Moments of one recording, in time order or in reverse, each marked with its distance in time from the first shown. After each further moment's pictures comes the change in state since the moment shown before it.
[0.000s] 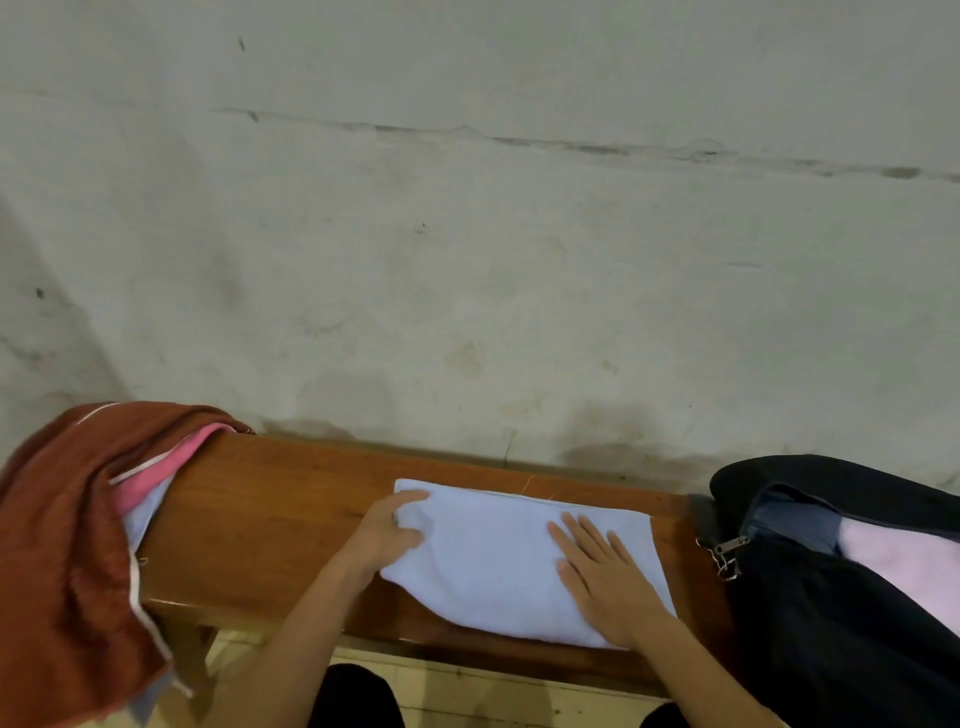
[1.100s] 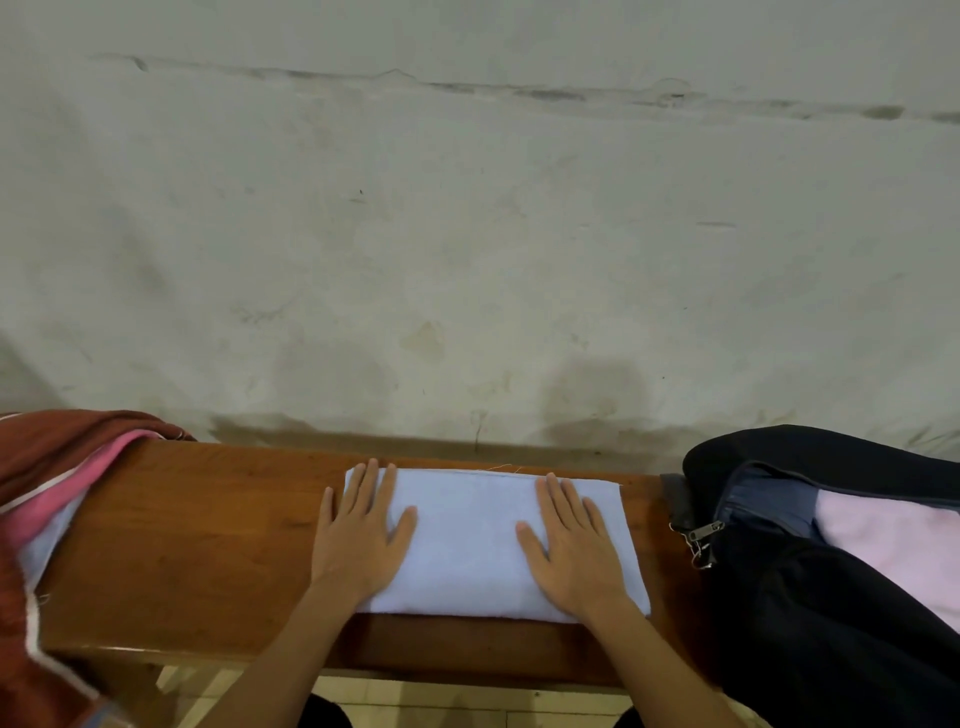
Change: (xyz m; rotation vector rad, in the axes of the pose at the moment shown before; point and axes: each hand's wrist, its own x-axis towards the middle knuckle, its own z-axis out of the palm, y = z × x) left_hand 0.043 -0.032 0.043 1.026 0.281 0.248; right_hand 0.034 0.011 0.010 0.037 0.180 0.183
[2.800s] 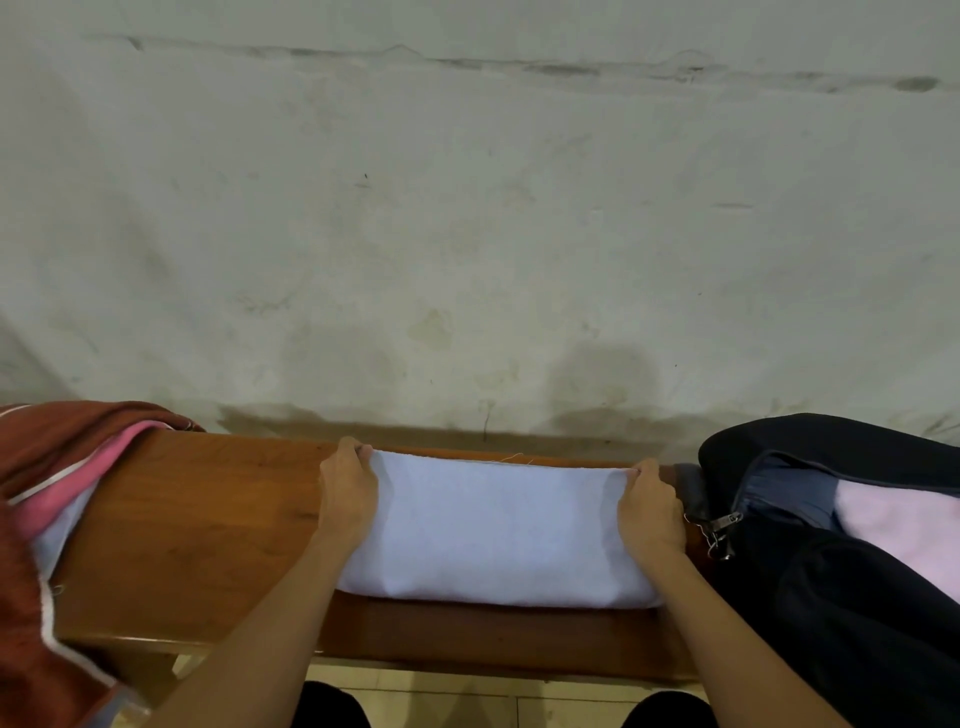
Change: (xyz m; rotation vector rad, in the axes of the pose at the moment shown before) left_hand 0.045 -0.005 -0.029 -0.727 0.246 -0.422; right_hand 0.022 0.040 -0.046 0.308 0.187 0.587
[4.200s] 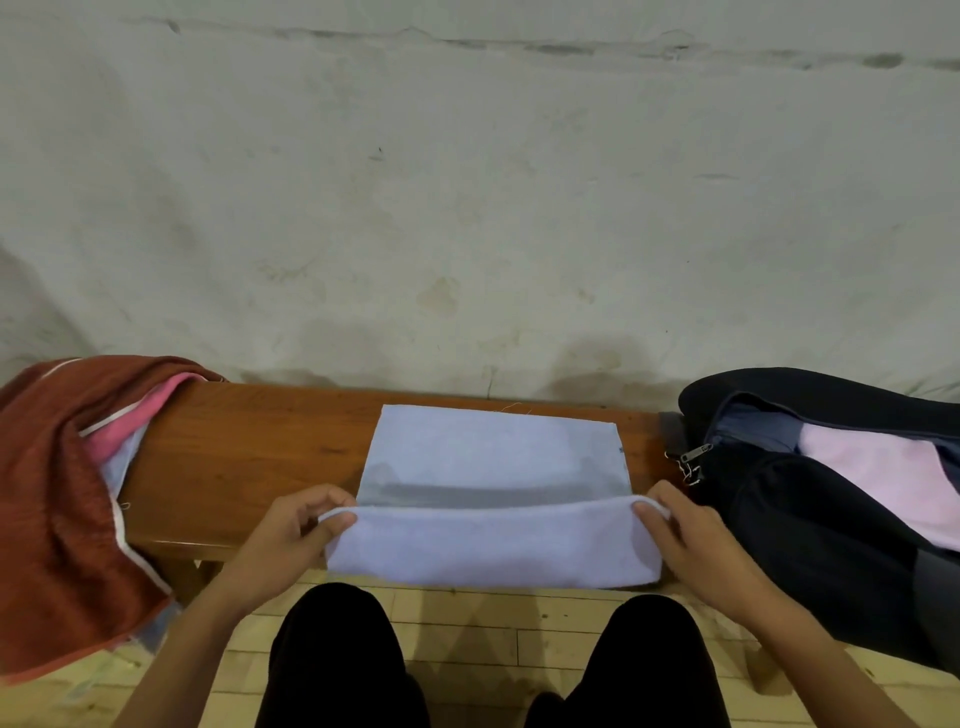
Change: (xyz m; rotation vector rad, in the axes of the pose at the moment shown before) left_hand -0.120 -0.045 -0.134 -0.235 -0.568 0.284; right_hand -0.117 0.075 -0.083 0.177 -0.338 -0.477
